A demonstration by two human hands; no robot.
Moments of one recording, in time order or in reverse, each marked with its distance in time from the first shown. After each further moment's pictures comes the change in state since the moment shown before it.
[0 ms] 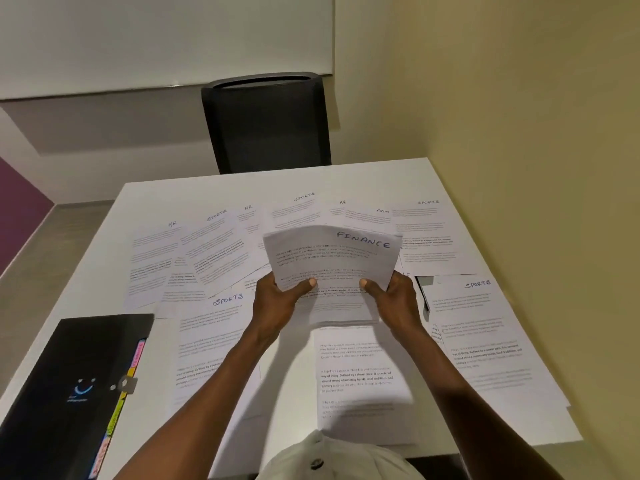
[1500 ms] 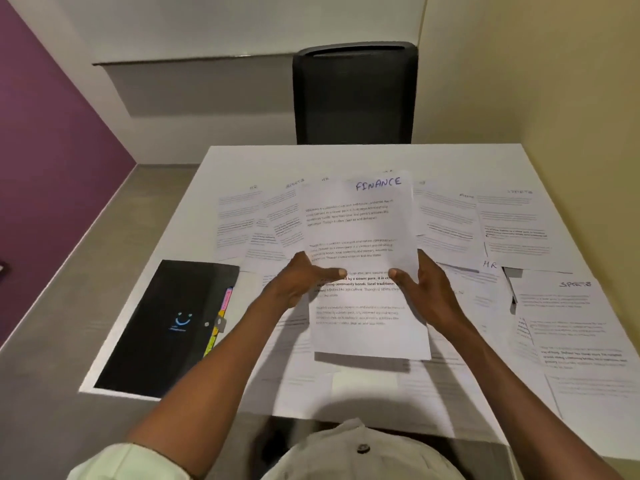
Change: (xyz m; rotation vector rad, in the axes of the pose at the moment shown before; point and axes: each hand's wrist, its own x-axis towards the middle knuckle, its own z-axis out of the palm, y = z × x) left_hand -0.013 0.007 -0.136 0.085 -0.270 -0.190; right_hand -0.054 -0.020 0.095 -0.246 -0.262 -0.187
